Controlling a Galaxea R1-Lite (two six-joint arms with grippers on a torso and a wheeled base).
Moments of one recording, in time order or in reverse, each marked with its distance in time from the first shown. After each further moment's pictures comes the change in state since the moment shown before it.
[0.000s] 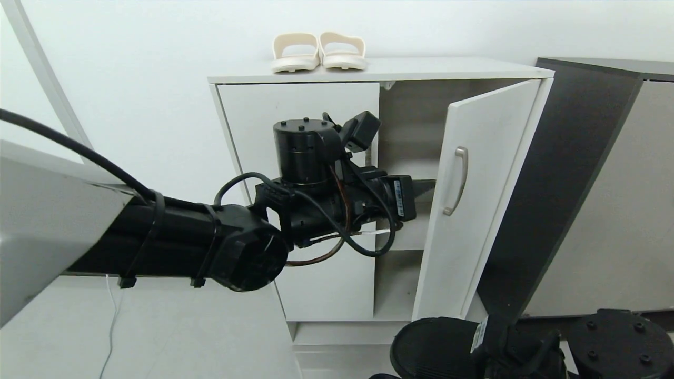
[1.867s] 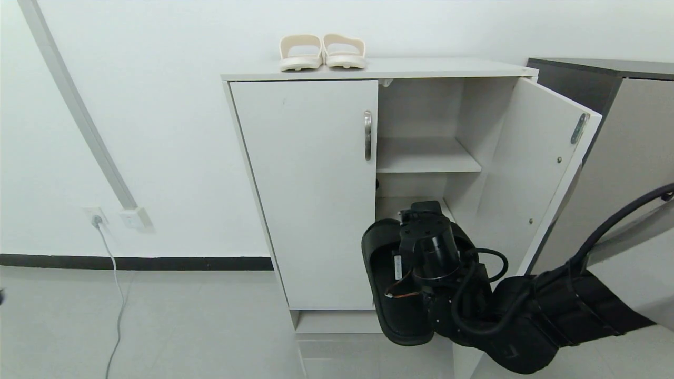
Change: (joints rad) left arm 0.525 -1.356 0.796 0.704 0.671 0.229; right arm -0.140 0.538 -0.658 -0.026 -0.793 0.258
